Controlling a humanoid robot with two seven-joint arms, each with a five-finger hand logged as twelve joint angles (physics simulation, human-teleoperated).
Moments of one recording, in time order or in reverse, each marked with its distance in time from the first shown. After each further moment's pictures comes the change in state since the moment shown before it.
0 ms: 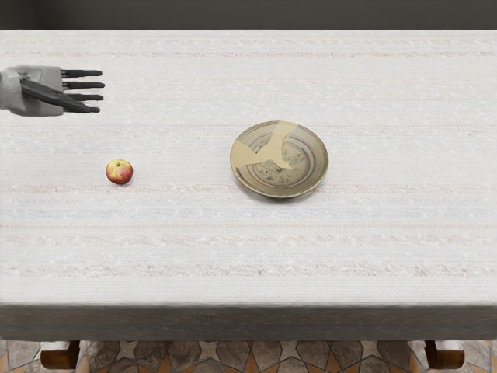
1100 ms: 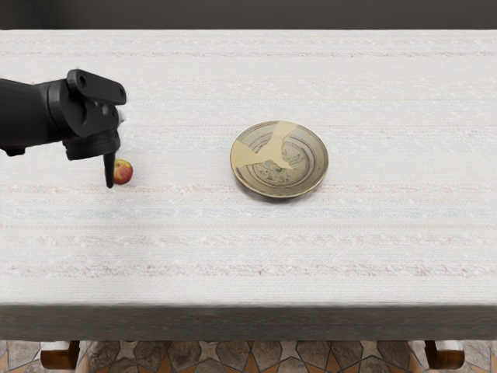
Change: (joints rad) left arm -0.673 -0.689 1.605 -0.434 -0.019 0.738 -0.211; right arm -0.002 0.000 -0.007 -0.002 0.000 0.000 -0.002
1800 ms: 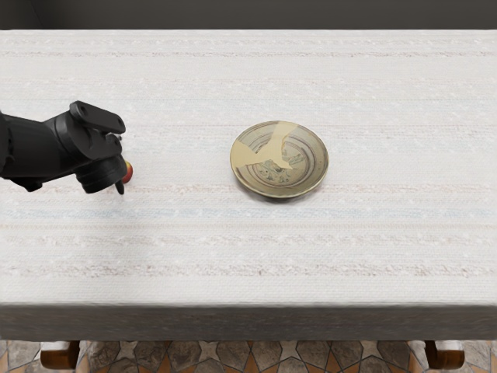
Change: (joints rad) left arm 0.153 0.000 -0.040 0.049 -0.160 0.229 -0.031; right arm 0.000 0.000 0.000 0.000 0.000 0.000 0.000
